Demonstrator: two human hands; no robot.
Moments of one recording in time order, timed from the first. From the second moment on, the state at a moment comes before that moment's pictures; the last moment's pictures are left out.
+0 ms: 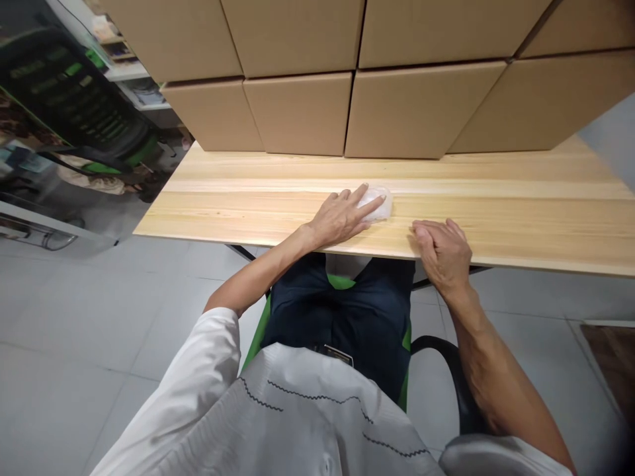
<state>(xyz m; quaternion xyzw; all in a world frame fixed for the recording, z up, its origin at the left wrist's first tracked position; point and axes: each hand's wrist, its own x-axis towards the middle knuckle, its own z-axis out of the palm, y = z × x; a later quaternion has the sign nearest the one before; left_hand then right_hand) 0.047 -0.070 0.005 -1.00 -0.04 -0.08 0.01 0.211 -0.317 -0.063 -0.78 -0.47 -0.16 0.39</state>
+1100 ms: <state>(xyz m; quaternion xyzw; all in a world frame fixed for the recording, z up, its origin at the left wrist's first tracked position) 0.052 0.088 -0.011 -0.96 -0.18 -0.14 -0.16 0.201 -0.310 -0.060 -0.80 -0.47 -0.18 0.34</state>
